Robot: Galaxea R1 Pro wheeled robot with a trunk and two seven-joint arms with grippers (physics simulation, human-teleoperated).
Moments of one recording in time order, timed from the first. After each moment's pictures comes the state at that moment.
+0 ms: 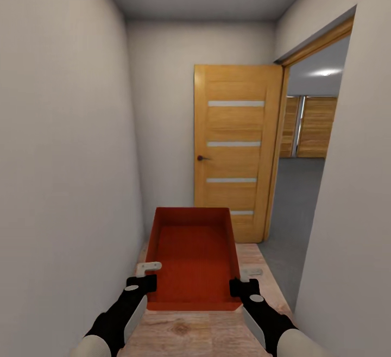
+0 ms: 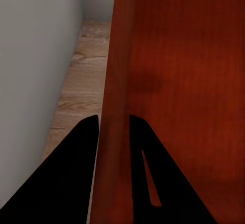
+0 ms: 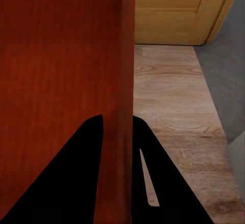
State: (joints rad) left arm -0.52 -0.09 -0.13 -0.60 0.15 0.21 0.26; right arm -0.60 0.08 0.29 -0.33 -0.20 -0.06 -0.19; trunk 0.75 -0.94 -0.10
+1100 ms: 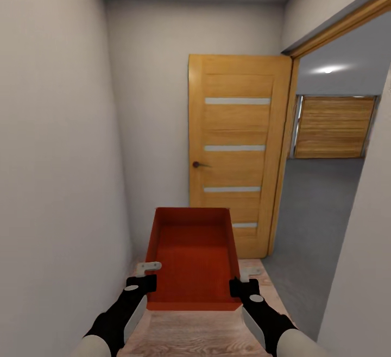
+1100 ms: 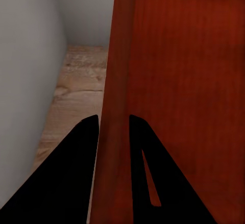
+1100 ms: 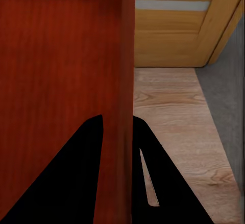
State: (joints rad) left arm -0.52 -0.09 -0.13 -0.60 0.15 0.21 0.26; right arm -0.60 0.08 0.29 -0.33 -0.20 -0.06 -0.19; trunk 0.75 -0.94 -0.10
